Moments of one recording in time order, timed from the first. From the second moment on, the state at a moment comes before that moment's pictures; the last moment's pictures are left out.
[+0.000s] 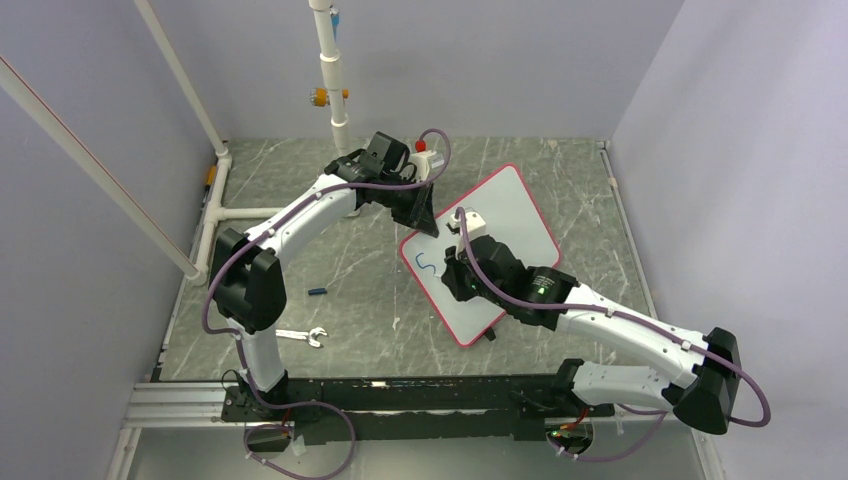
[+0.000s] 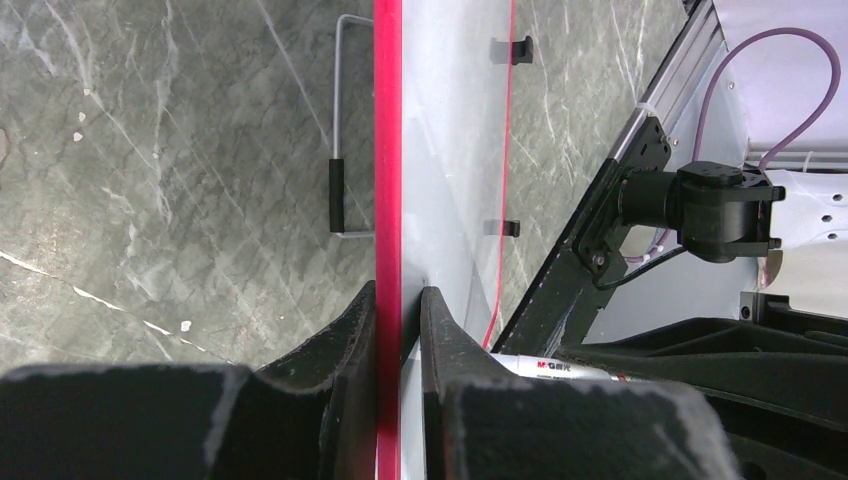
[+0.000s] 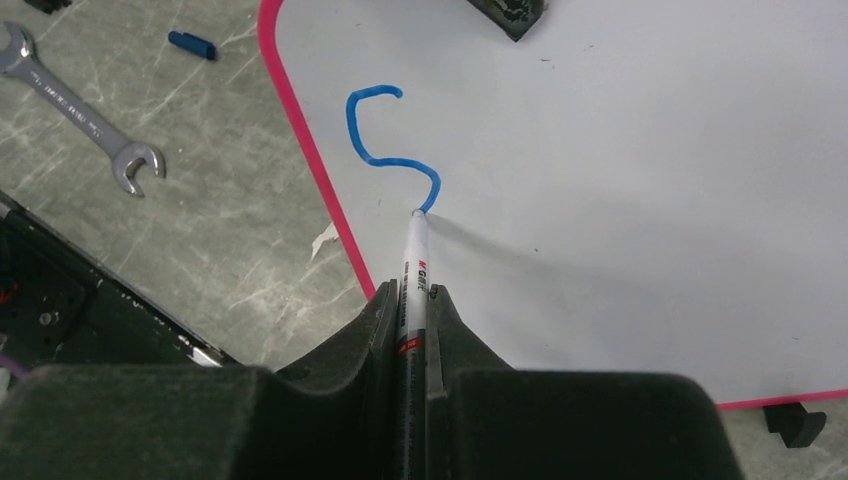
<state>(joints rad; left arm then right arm) -0.58 1.84 1.66 -0.70 0.62 -0.18 0.98 1.08 0.90 -0.45 0.26 0.39</state>
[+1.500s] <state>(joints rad) -0.57 1.79 1.60 -0.68 0.65 -0.17 0.91 0.95 0.99 -0.46 0.18 0.37</state>
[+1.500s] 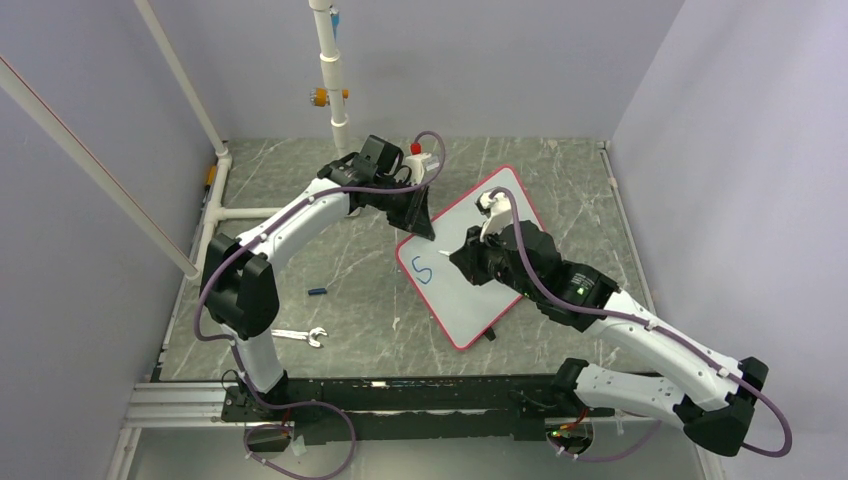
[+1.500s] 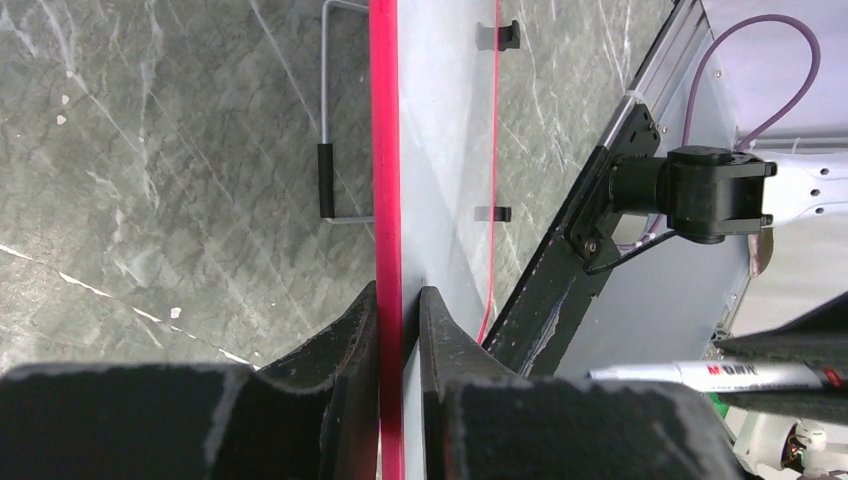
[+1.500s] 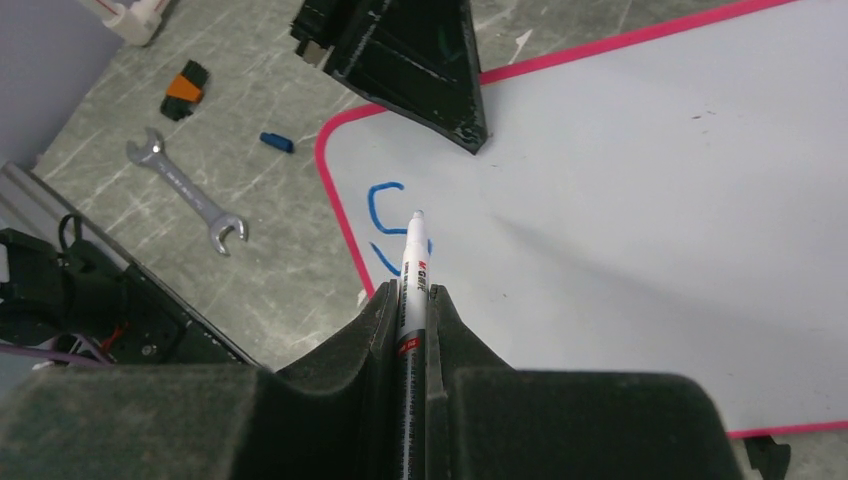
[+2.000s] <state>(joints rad) -0.57 1.79 1.62 -0.73 0.65 -0.14 0.86 0.92 0.92 -0.48 0.18 0.35</state>
